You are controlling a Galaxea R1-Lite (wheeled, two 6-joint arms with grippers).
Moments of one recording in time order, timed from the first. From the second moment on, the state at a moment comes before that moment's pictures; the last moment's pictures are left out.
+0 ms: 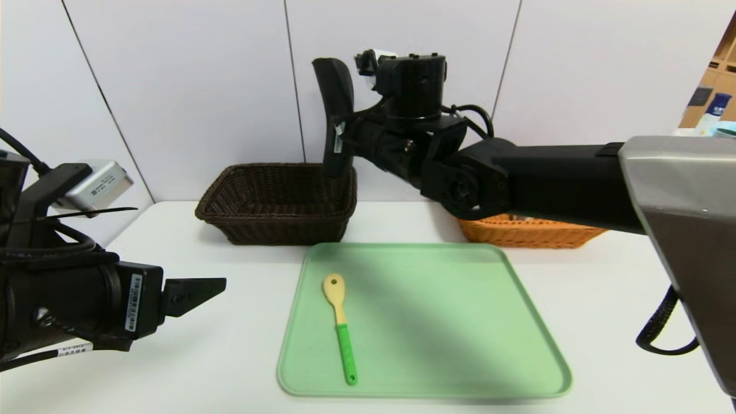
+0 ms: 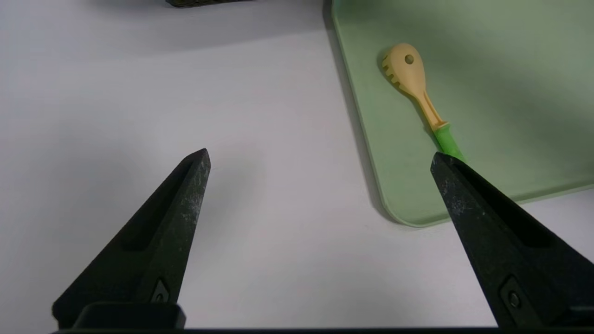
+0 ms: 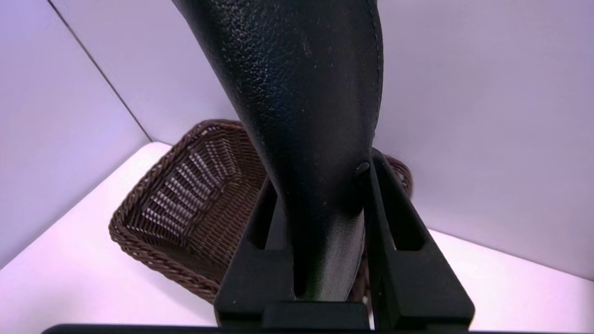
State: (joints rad) left arm -0.50 1.18 -0.88 0.28 0.18 -0.24; right arm 0.73 2.23 -1.96 -0.26 -0.22 0.16
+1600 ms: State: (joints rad) left arm -0.49 1.20 -0.86 0.27 0.21 -0.23; right arm 0.71 2.46 -1.97 -0.42 -0.15 0.16
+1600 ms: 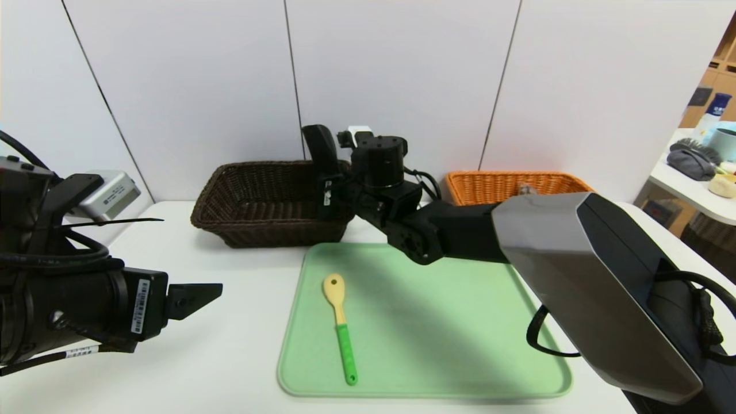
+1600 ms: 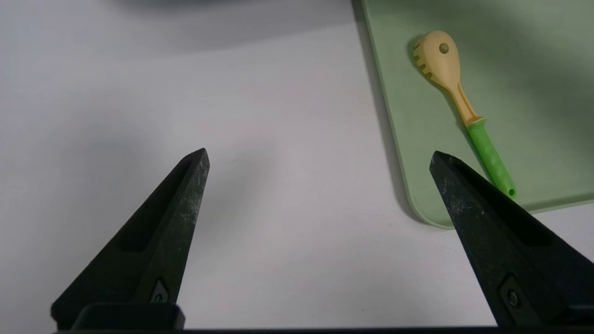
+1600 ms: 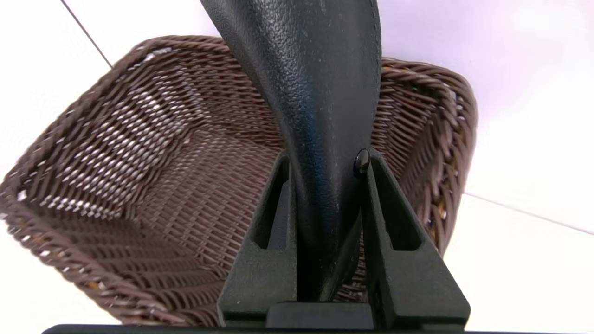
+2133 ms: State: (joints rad) left arm -0.50 1.21 -0.86 0.27 0.21 -0.23; right arm 0.69 2.44 -1.97 -0.41 -0.16 0.16
